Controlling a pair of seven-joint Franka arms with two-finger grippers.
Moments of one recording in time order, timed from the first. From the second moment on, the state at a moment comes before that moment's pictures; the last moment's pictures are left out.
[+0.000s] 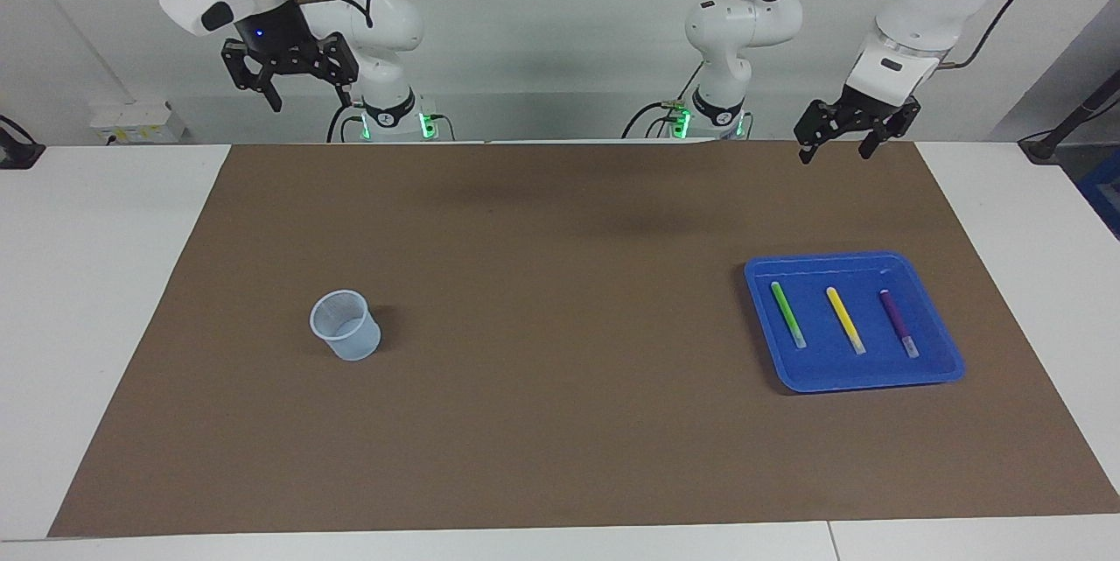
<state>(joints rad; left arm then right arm) 0.06 -0.13 -0.16 -1.77 -0.02 1.62 -0.12 -0.27 -0.22 0.31 -1.70 0.08 1.44 -0.01</state>
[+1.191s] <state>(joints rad) 0.13 0.03 -0.14 -1.84 -0.12 1.88 -0.06 -0.26 -0.24 0.31 -1.73 0.08 1.43 -0.01</state>
